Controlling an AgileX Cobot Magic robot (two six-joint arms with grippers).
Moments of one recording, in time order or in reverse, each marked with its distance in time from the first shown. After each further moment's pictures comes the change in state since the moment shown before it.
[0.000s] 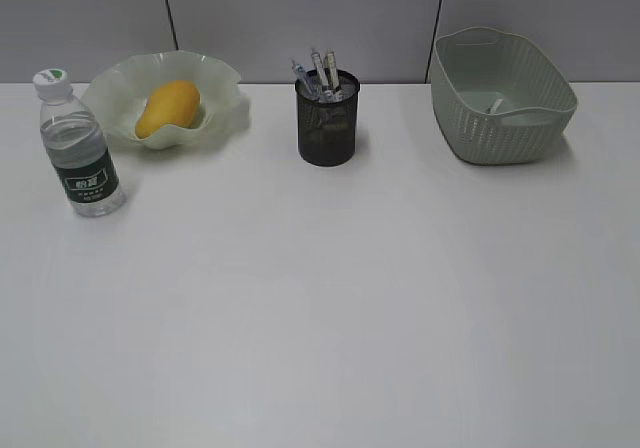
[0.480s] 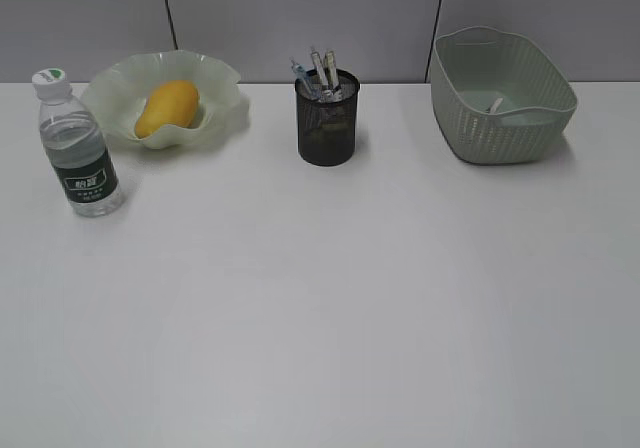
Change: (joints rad) left arm 0.000 0.000 0.000 0.000 0.000 0.000; right arm 0.000 0.000 0.000 0.004 0.000 0.000
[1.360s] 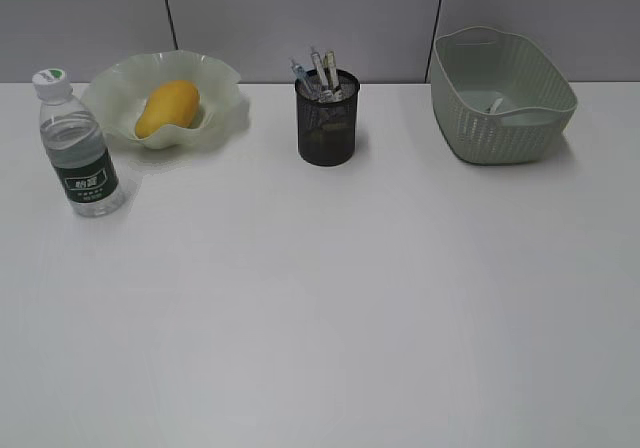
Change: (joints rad) left arm 0.000 0.000 0.000 0.000 0.000 0.000; right arm 0.000 0.000 0.000 0.000 0.000 0.000
